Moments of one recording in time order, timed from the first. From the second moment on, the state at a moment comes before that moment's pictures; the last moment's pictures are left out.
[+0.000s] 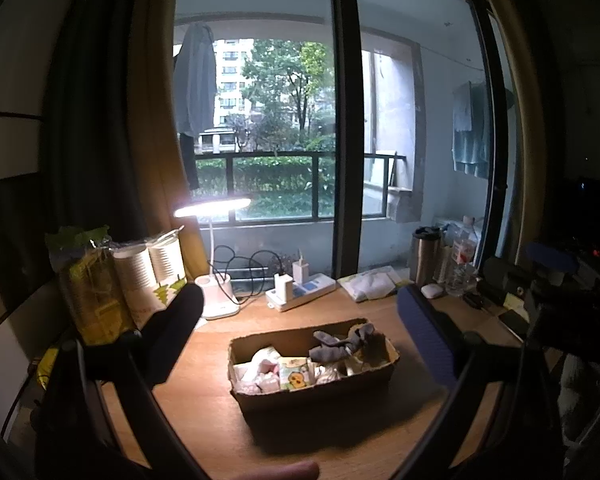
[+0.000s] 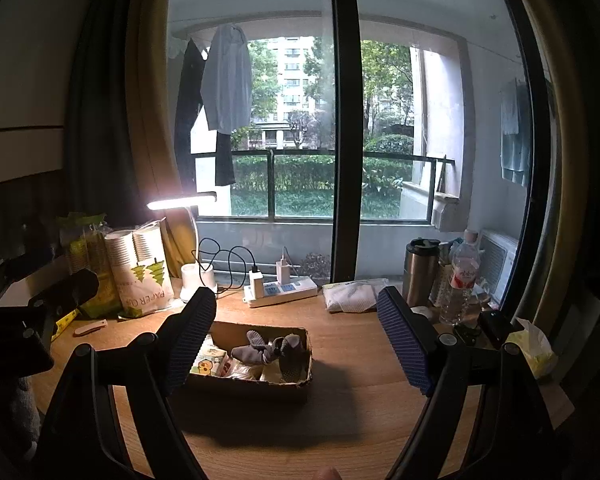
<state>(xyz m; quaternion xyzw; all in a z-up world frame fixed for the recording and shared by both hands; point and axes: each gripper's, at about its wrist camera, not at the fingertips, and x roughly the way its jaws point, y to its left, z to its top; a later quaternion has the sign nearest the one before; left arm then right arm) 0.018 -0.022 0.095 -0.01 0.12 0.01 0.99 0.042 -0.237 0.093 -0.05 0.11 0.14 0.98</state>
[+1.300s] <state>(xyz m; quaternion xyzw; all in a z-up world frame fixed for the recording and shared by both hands) 0.014 -0.027 0.095 -0.01 0.12 0.00 0.99 0.046 -0.233 0.088 -0.06 0.12 0.15 0.98</state>
